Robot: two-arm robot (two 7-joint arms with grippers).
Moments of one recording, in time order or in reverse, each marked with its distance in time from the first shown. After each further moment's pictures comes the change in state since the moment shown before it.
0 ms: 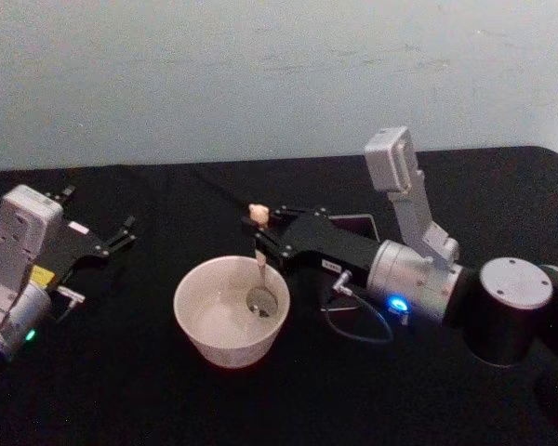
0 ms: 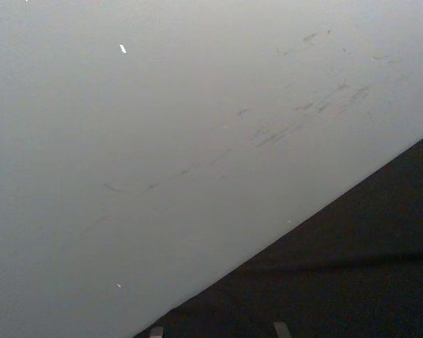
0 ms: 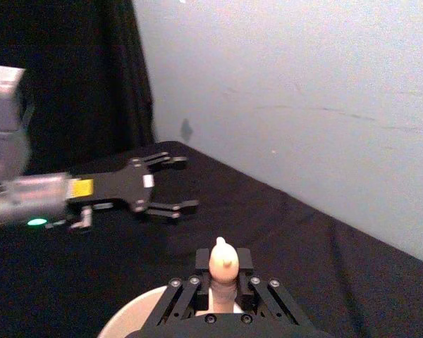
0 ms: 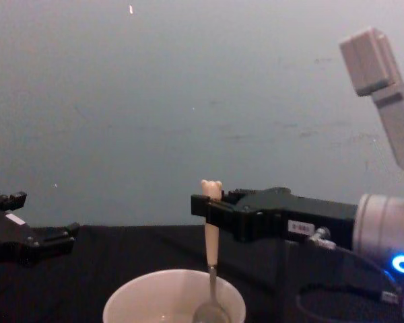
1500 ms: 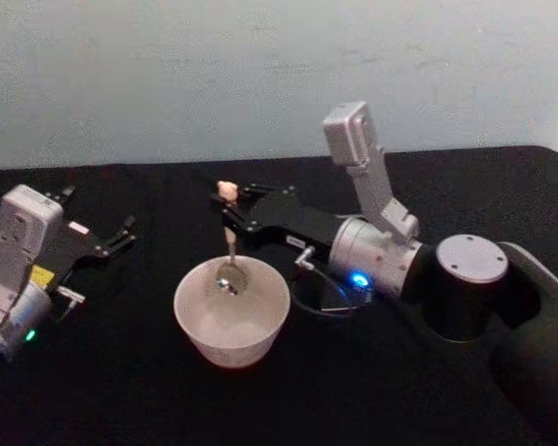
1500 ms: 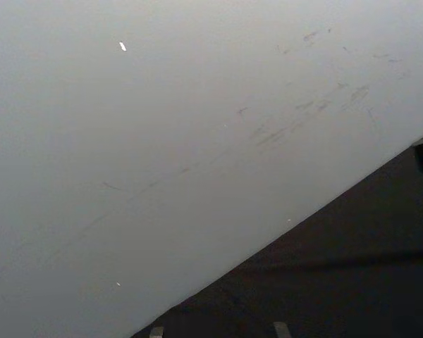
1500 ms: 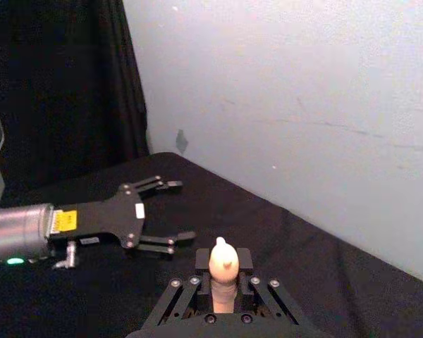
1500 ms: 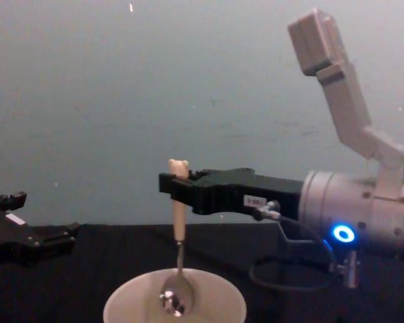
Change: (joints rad) left arm 0.000 0.000 0.000 0.000 0.000 0.000 0.000; right arm 0.081 -0.082 -0.042 0.068 -0.010 0.017 -0.053
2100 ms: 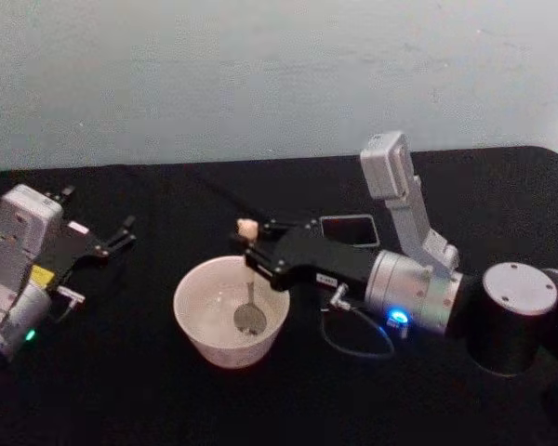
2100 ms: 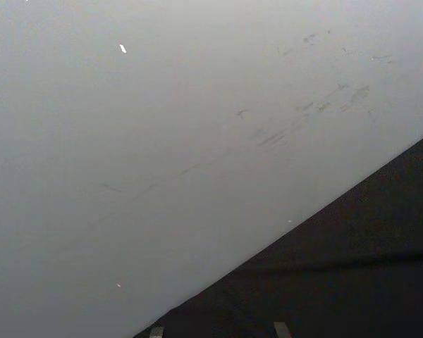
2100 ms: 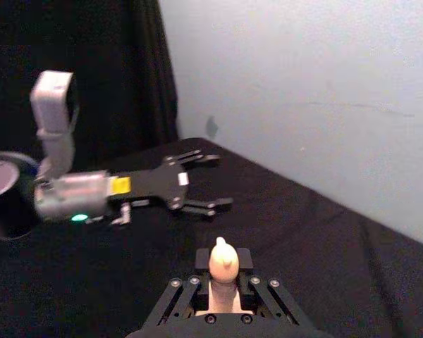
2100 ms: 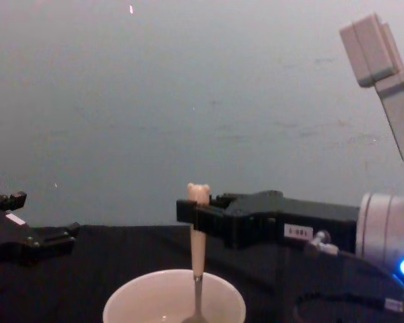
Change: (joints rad) left arm 0.000 0.000 0.000 0.000 0.000 0.000 0.000; right arm -0.107 0.125 0.016 -0.158 0.053 0.035 0.068
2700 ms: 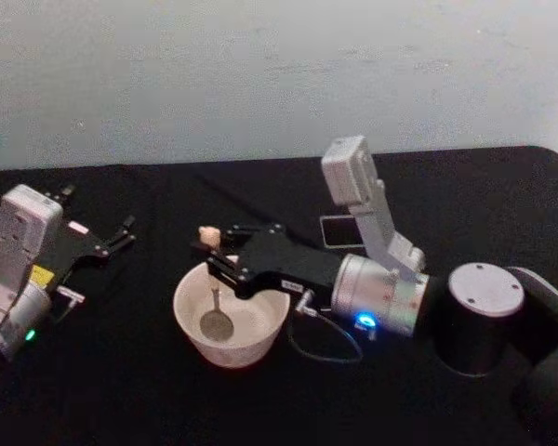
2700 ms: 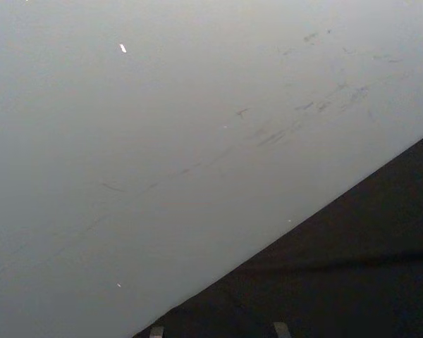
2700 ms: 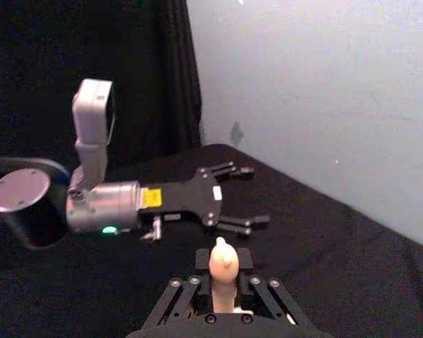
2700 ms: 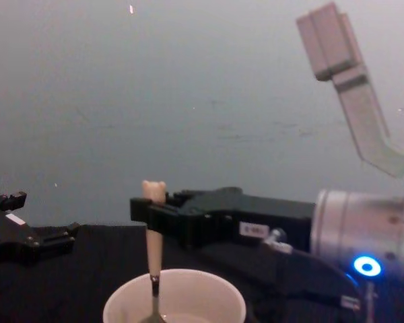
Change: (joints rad) left arm 0.000 0.000 0.000 0.000 0.000 0.000 0.000; right arm 0.022 -0.030 -0.061 -0.007 -0.006 -0.005 -0.002
